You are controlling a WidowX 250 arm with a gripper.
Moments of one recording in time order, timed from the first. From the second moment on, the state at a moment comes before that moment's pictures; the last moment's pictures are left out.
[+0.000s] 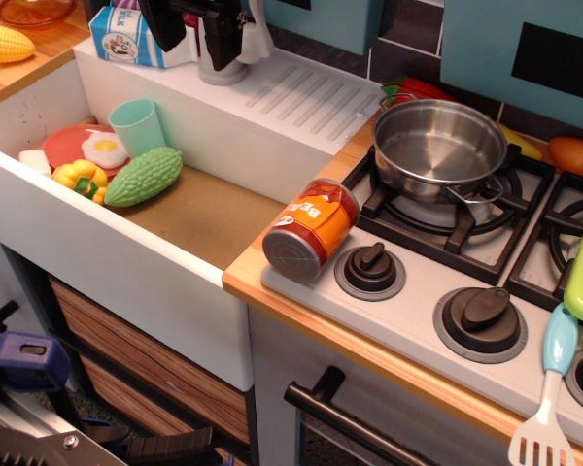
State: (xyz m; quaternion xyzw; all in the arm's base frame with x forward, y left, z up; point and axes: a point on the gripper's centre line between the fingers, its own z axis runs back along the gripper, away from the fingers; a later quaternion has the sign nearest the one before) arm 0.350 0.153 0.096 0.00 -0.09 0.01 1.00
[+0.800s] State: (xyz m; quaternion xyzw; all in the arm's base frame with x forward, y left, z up) arm 0.324 0.078 0.108 -0.01 -0.05 0.02 1.00
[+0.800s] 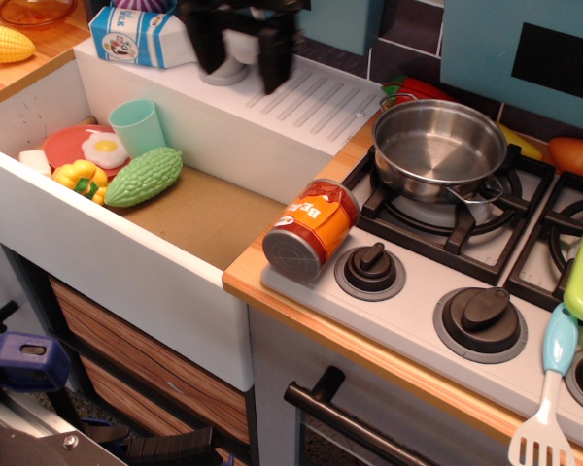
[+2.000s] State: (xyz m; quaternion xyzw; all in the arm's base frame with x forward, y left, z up) arm 0.284 -0.002 0.090 0.03 -0.05 0.03 1.00
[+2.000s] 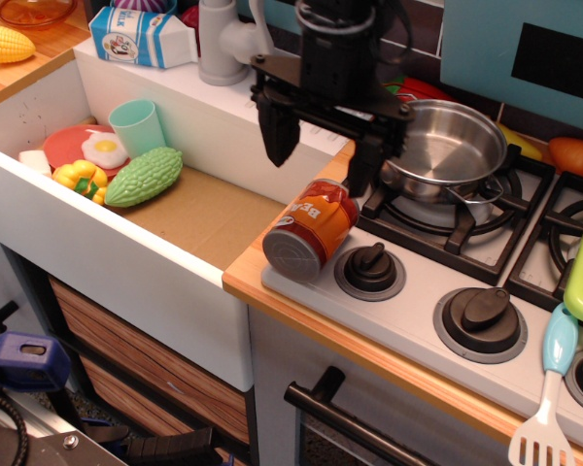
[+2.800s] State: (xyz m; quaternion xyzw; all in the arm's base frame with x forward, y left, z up) arm 0.283 -0.005 0.049 0.01 -0.10 0.02 1.00
